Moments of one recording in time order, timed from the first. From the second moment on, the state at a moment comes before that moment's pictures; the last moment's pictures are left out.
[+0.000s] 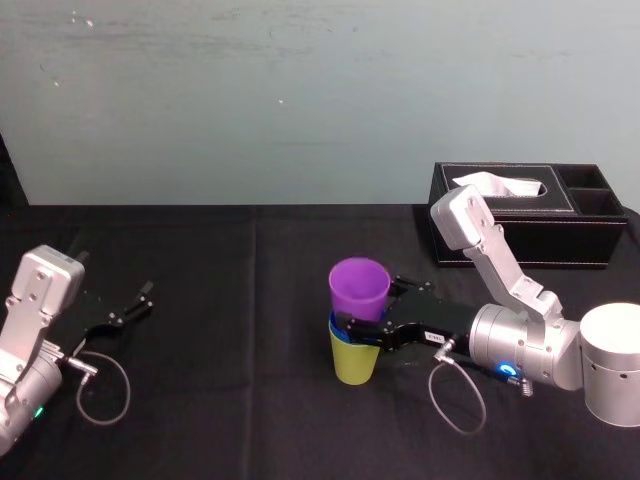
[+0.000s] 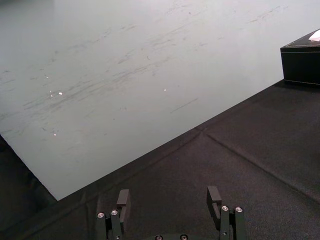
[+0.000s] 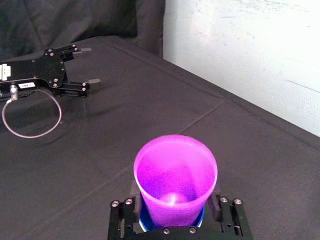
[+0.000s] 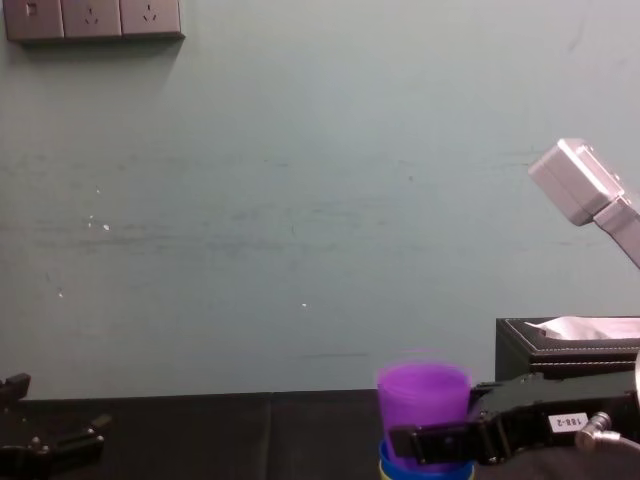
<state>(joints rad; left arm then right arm) -0.20 0.60 0.45 -1.41 -0.25 -0.12 0.03 0.41 0.50 -0.54 -1.50 0.41 0.34 0.46</state>
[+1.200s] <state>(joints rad) -0.20 0.60 0.45 -1.41 -0.25 -0.12 0.03 0.29 0.48 -0.42 -1.56 0.45 0.18 0.38</state>
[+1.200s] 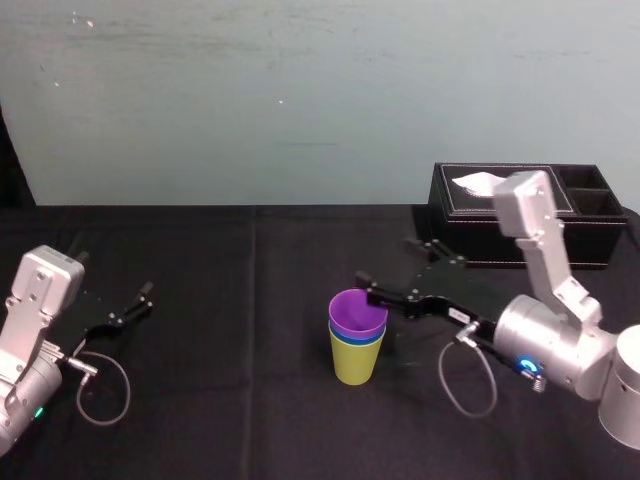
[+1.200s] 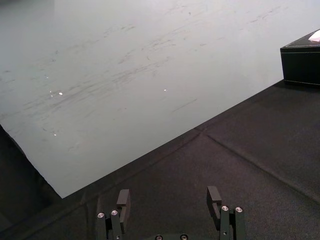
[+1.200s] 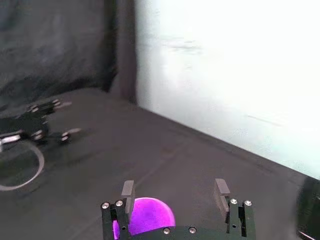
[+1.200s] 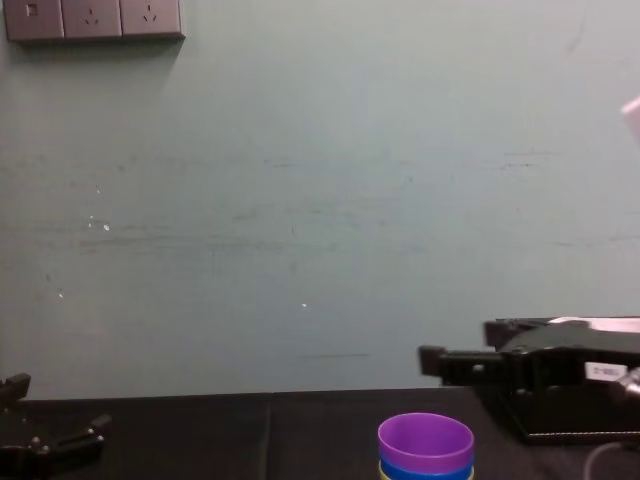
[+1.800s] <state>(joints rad) -0.20 0.60 0.45 -1.41 -0.25 -0.12 0.03 0.15 0.41 -0.29 -1.57 0.38 0.21 0.13</state>
